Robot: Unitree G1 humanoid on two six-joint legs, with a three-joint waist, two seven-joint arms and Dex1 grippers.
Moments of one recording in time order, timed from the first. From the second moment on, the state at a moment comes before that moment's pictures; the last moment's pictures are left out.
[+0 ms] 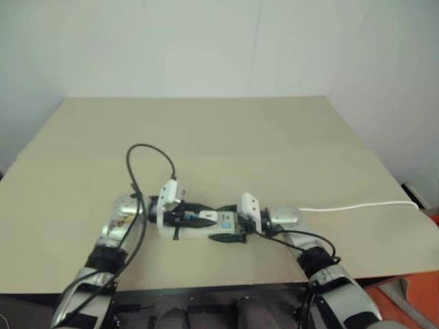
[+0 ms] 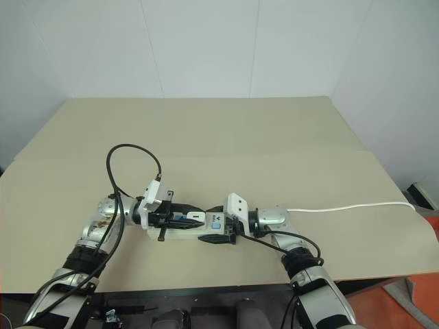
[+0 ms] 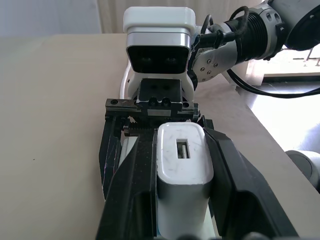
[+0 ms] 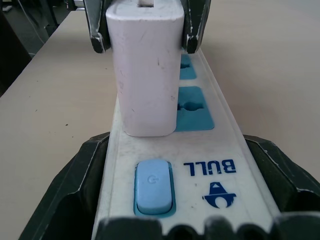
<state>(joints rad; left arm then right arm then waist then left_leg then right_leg) -0.52 0.48 -0.16 0.34 -0.37 0.01 -1.46 -0.59 -0.24 0.27 0.61 0.14 -0.22 1.24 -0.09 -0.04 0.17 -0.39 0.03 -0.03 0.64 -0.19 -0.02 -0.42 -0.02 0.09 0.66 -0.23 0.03</state>
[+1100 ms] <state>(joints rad) -0.67 0.64 -0.05 0.25 -0.46 0.27 -1.52 -0.55 -0.29 0.27 0.53 0.14 -0.21 1.26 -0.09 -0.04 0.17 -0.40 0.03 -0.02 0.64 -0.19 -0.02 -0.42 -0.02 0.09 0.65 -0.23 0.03</state>
